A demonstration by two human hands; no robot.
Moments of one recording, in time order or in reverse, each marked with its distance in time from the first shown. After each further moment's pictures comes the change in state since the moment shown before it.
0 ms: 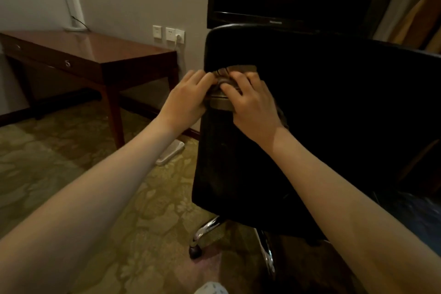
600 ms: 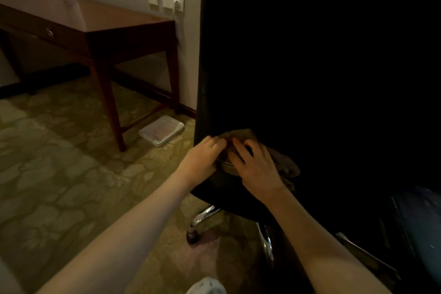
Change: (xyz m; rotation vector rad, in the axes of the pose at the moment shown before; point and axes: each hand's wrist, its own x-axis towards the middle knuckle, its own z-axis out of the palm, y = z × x) left_hand -0.109 0.004 0.144 -0.228 -0.315 -0.090; right_hand -0.142 -0.005 0.092 -0.026 -0.245 -0.110
